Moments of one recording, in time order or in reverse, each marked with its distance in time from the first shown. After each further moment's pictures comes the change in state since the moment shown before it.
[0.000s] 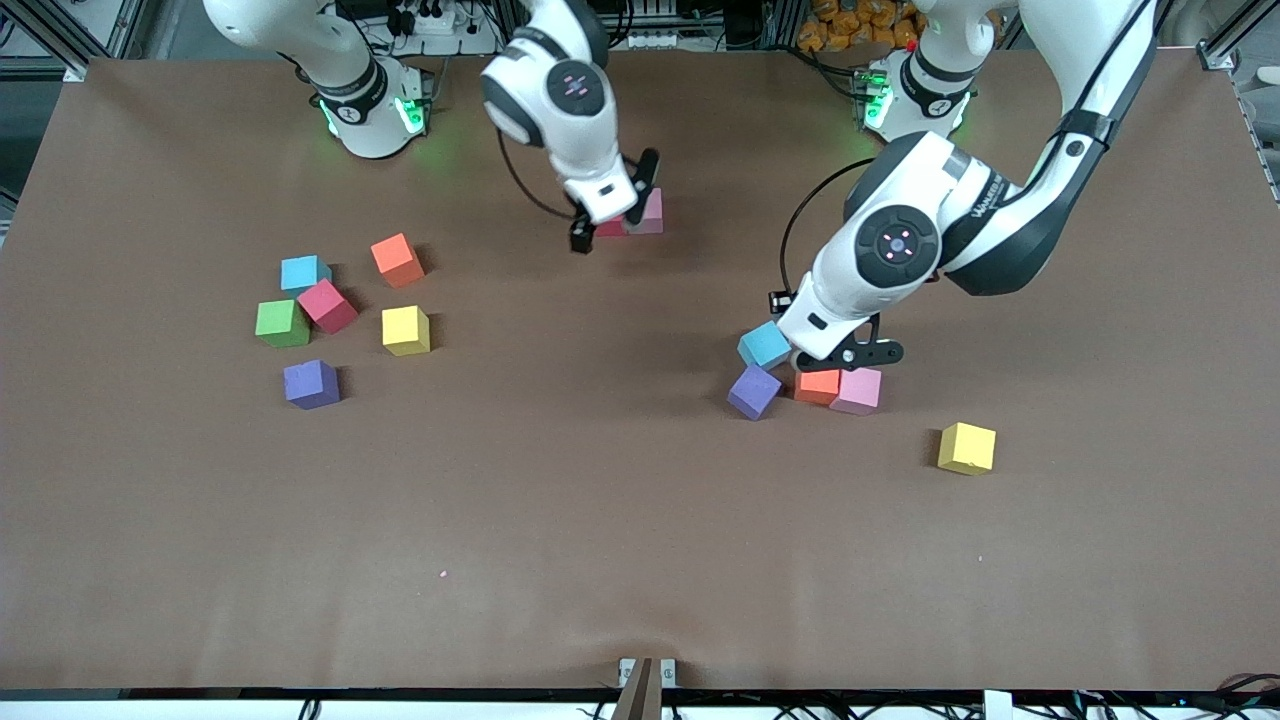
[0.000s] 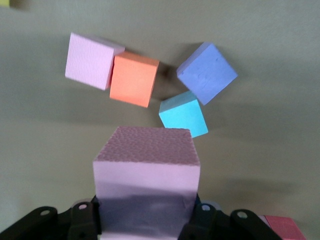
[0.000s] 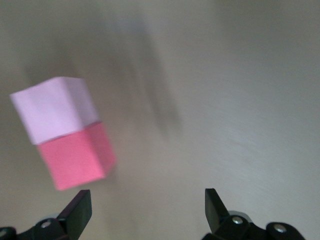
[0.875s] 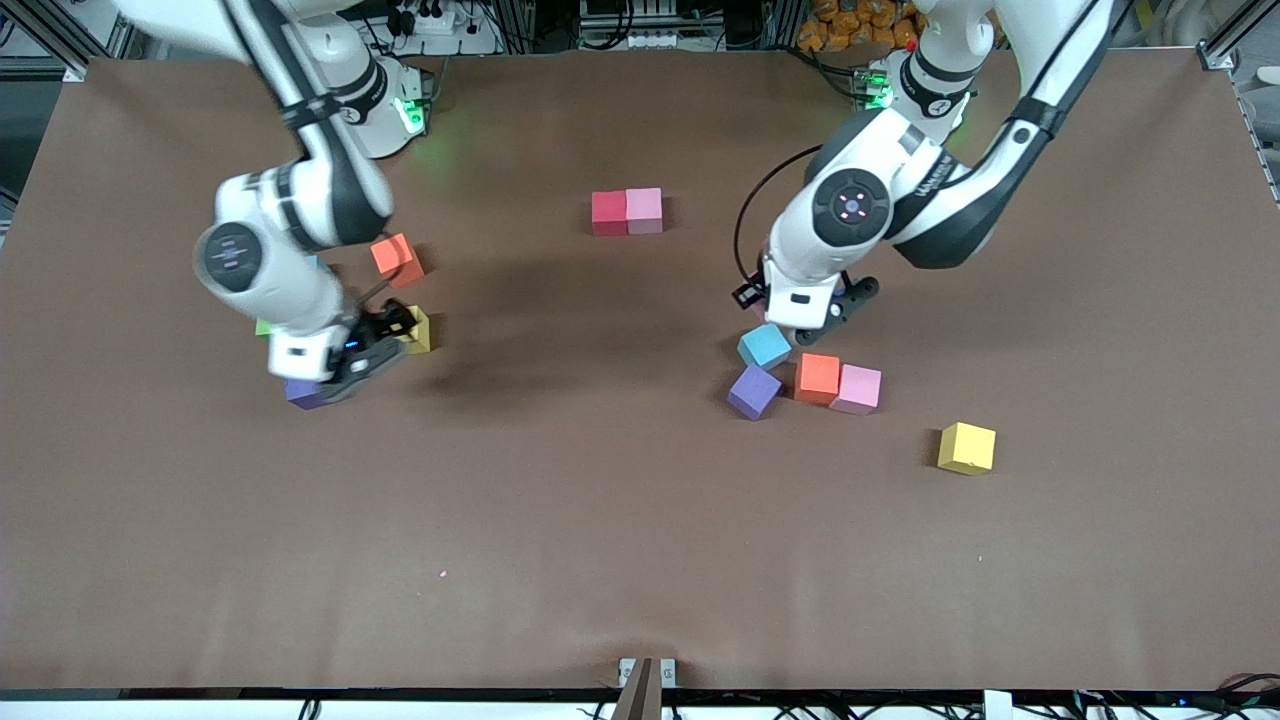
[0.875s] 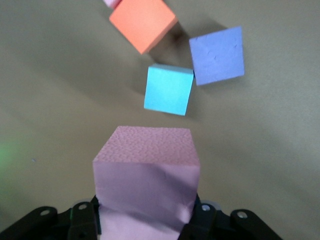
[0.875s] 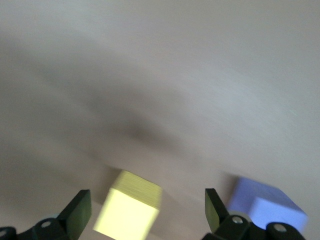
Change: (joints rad) left arm -0.021 -0.025 -0.092 -0.120 -0.038 0.166 -0.655; right arm -0.641 -0.001 -0.060 0.000 0.000 0.009 -0.004
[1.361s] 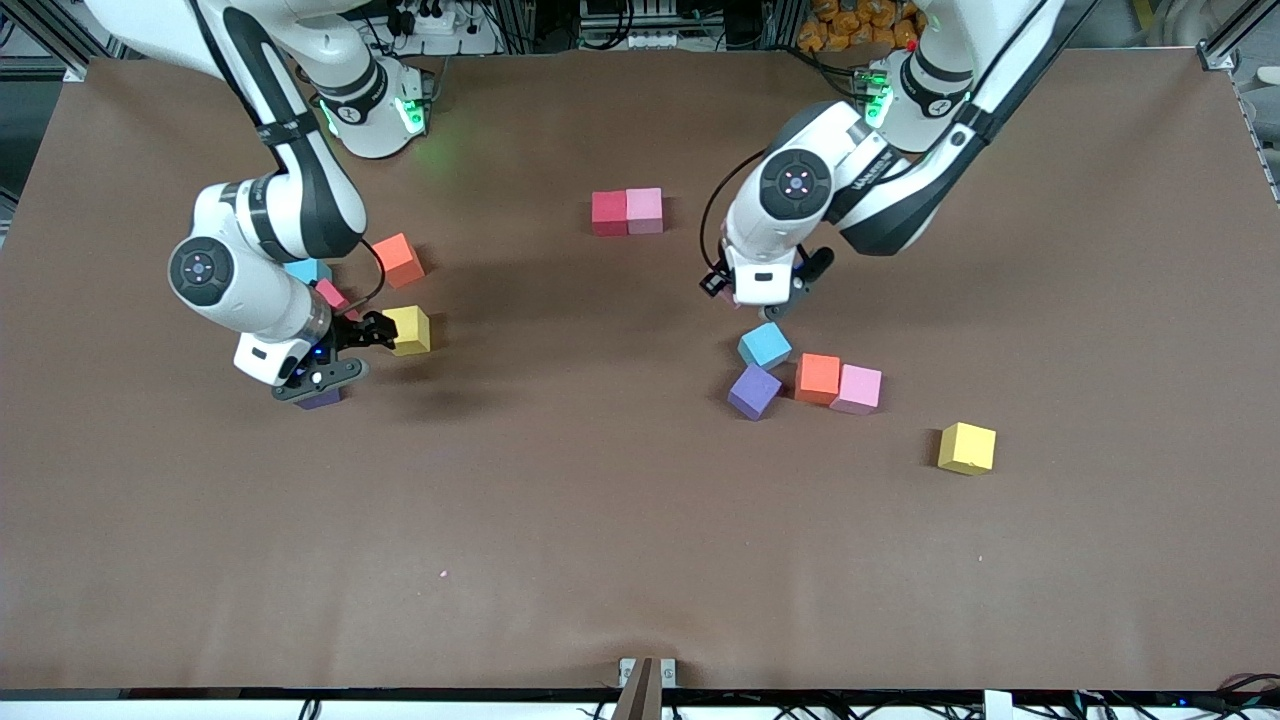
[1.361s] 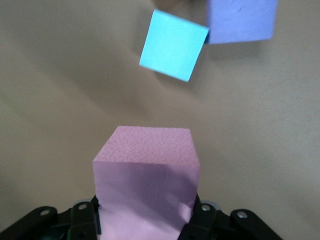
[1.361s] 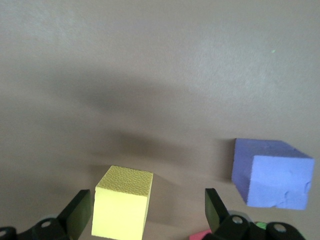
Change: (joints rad) left arm -0.079 0.015 -0.001 -0.111 -0.002 0.166 -0.257; right arm -0.020 0.011 0.013 -0.058 0.002 0.031 0.237
